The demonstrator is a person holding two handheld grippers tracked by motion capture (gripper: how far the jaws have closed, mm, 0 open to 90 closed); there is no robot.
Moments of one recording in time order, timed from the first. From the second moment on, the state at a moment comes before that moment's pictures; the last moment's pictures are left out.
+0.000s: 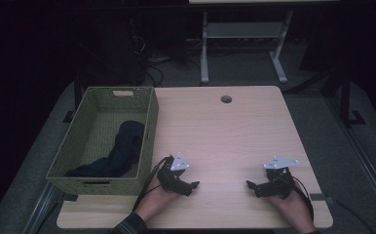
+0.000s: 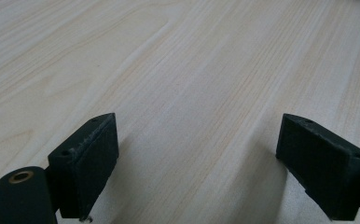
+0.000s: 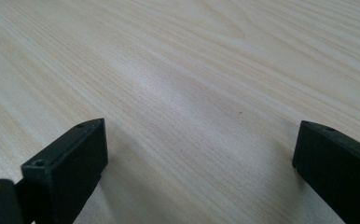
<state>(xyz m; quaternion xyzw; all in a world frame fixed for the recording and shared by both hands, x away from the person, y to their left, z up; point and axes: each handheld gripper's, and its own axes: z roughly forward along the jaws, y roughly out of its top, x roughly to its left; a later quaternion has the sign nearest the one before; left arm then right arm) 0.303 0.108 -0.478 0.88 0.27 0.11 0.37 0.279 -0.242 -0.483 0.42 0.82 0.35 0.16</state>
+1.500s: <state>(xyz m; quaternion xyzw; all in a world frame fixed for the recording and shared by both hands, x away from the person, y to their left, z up) 0.313 0.100 -0.454 0.90 0.28 0.10 0.32 0.279 -0.242 -0.483 0.42 0.82 0.35 0.16</state>
